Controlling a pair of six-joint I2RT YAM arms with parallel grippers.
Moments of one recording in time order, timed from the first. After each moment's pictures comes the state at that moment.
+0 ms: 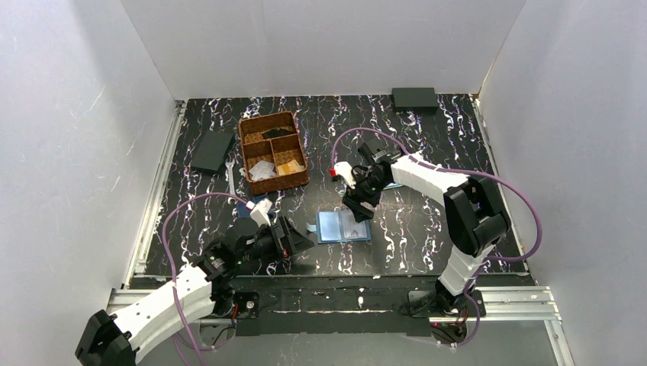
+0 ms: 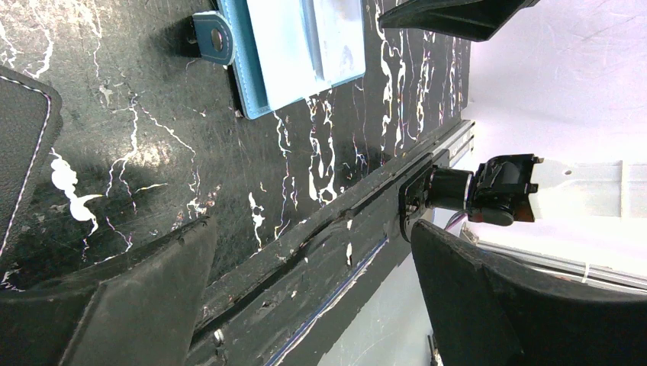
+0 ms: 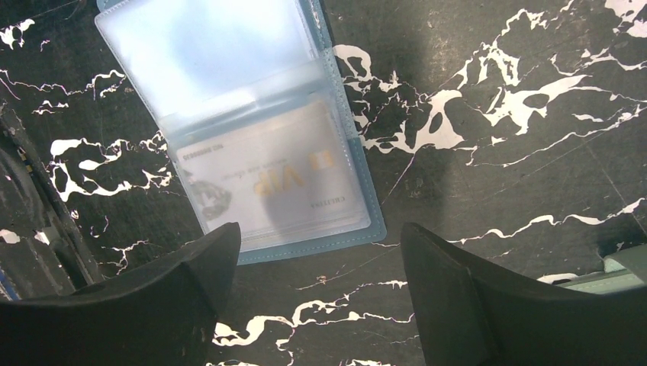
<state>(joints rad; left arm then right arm) -0.72 0.63 0.20 -0.08 0.24 -1.01 0.58 1.76 1.21 -0.74 -0.48 -0.68</state>
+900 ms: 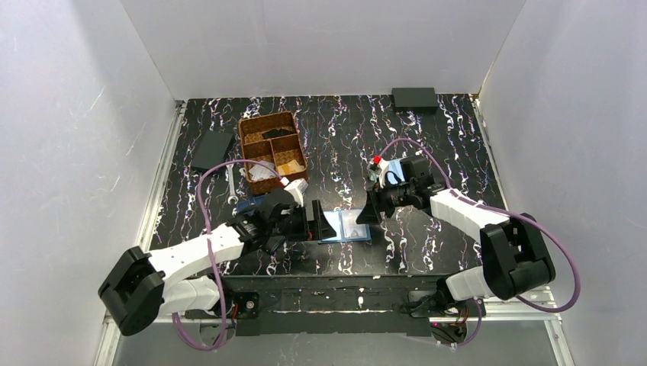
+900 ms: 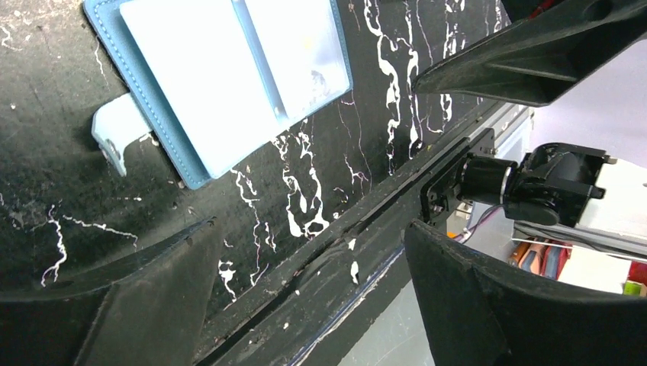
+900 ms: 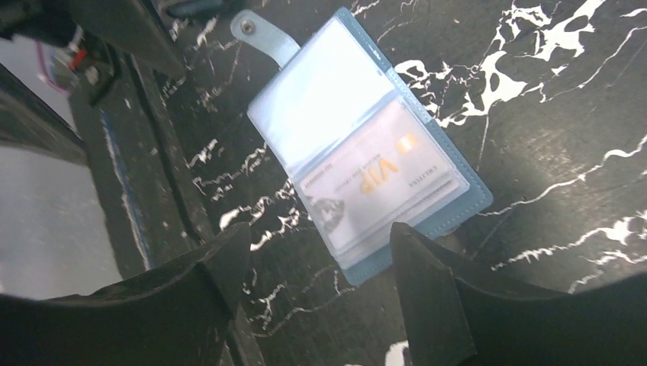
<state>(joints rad) -0.81 1.11 0.55 -0.09 0.22 -0.83 0.40 1.38 0.72 -0.23 -0.84 -0.12</state>
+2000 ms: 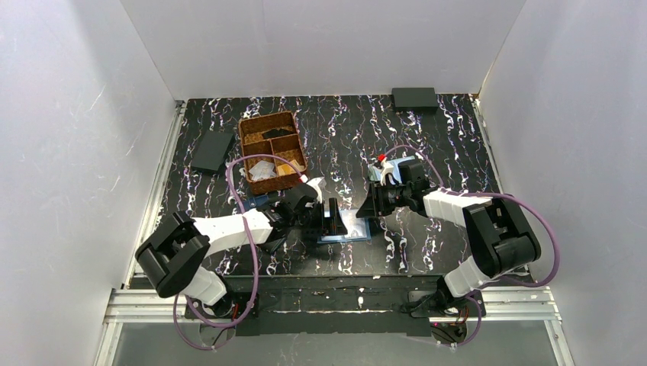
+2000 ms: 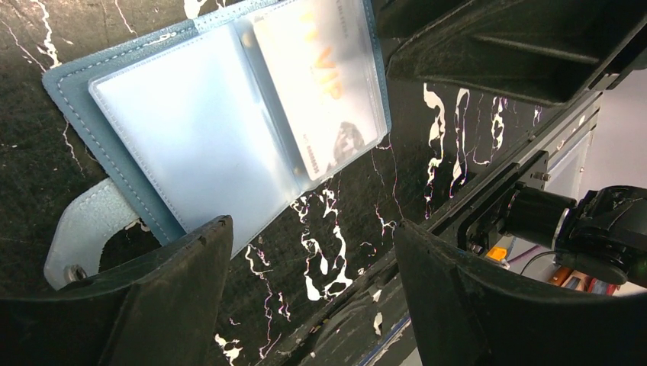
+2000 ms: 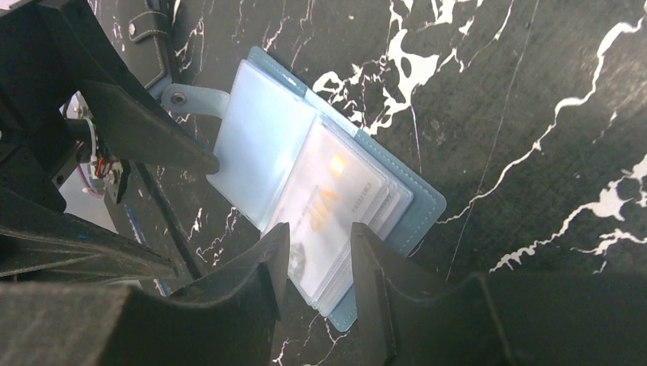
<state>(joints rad) -0.85 1.46 0.69 0.00 0.18 -0.80 0.37 1.54 0.66 0.06 -0.77 0.24</state>
